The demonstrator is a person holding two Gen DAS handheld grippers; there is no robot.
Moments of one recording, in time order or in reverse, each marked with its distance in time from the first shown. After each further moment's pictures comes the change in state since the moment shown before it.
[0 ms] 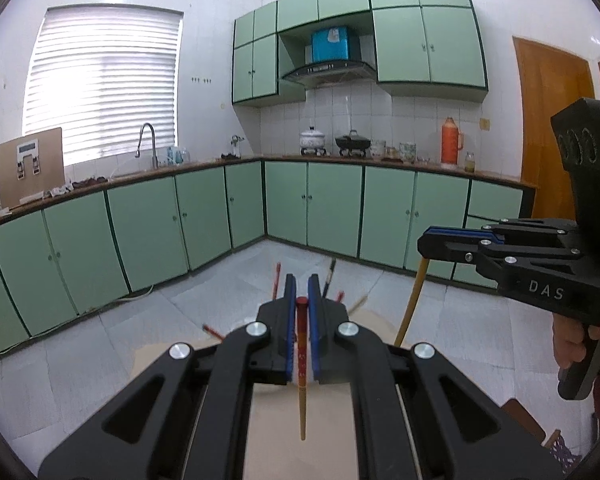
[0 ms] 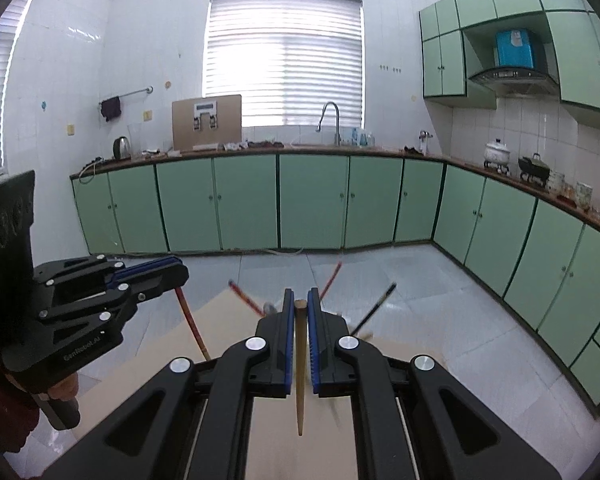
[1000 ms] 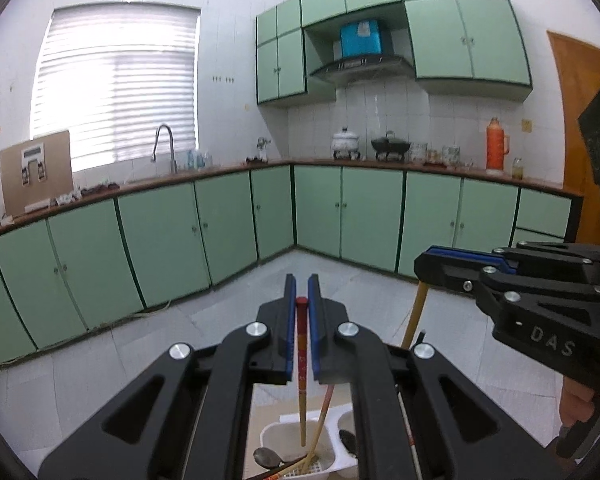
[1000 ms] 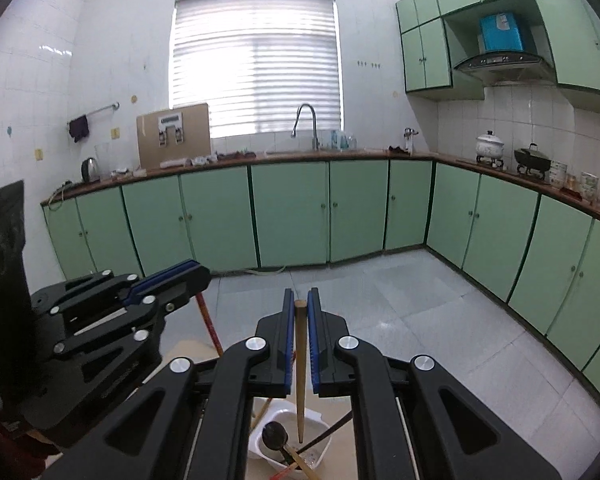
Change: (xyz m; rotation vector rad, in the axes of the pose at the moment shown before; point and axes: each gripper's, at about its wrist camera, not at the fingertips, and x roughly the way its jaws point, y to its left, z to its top) left arm 0.176 0.036 0.046 -0.007 0.009 0.109; right arm 0.158 -0.063 0.040 0.055 0.010 -0.050
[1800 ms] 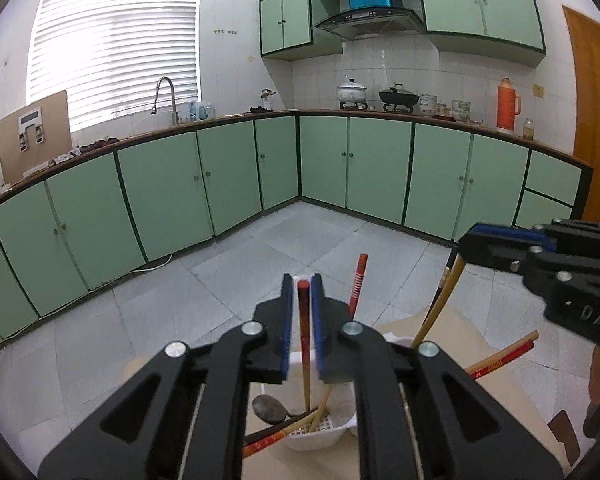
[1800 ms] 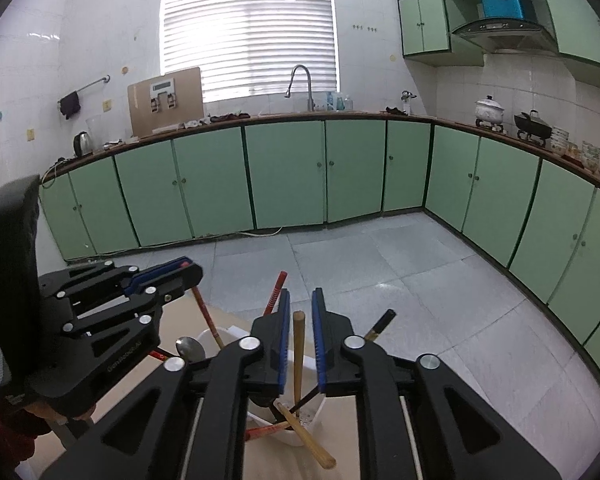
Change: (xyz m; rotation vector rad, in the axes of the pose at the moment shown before) left arm 0.027 0.021 -0.057 -0.012 0.152 0.017; right arm 0.012 -0.010 -0.043 0.031 0.090 -0.017
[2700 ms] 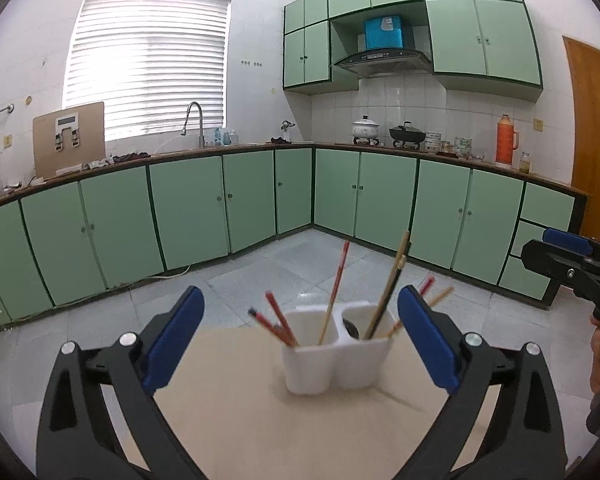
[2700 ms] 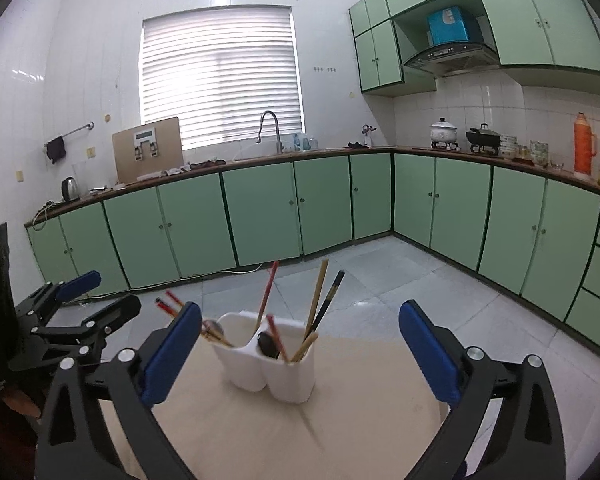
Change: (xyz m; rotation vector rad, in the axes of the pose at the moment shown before) left arm -0.143 -0.008 -0.045 -0.064 -0.116 0.039; right arm -0.126 0.019 -0.055 0.096 -0.145 -0.086
